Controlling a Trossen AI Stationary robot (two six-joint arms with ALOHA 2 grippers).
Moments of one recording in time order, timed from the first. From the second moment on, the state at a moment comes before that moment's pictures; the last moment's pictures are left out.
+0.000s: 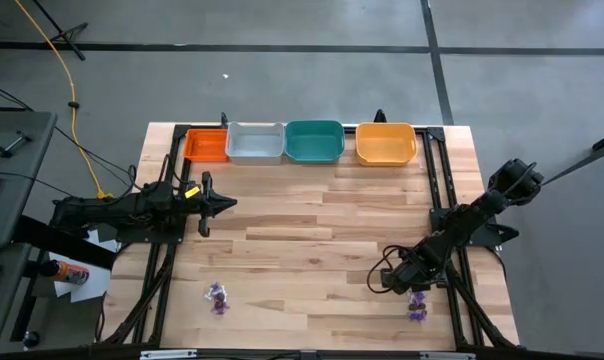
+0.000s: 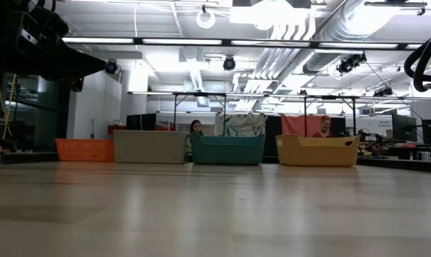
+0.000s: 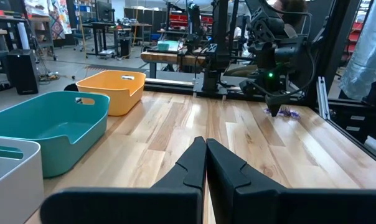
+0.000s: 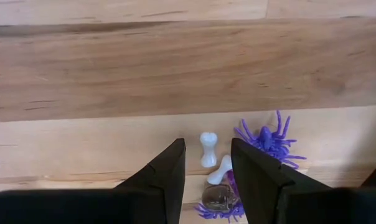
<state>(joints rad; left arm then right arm) 0.04 0.05 0.01 0.01 -0.05 -0.06 0.70 1.46 0.64 -0.54 -0.30 2.31</state>
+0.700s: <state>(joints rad) 0.04 0.05 0.01 0.01 -0.05 -0.06 0.69 1.55 0.65 -0.47 -0.34 2.30</state>
